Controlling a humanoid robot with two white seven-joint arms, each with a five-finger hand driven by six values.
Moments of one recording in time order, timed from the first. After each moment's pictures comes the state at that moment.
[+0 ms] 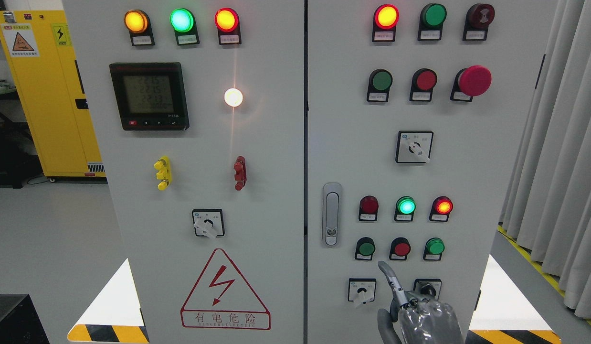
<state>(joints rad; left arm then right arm) 0.06 -0.10 -0.10 -0.13 0.08 -0.05 -0.06 -0.08 0.09 0.07 -1.88 1.30 -0.22 -0.17</state>
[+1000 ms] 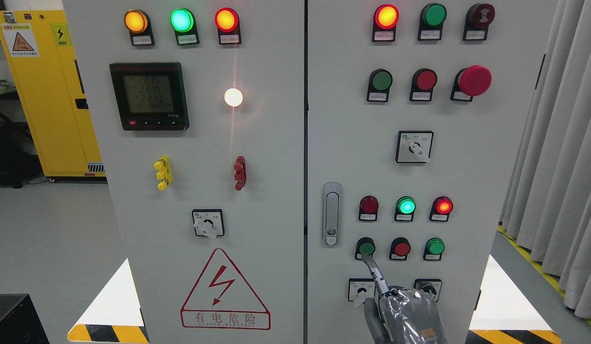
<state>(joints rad) 0.06 -0.10 -0.10 -0.13 0.08 -0.05 -0.06 -0.16 0.10 0.09 -1.78 1.30 -0.20 -0.17</state>
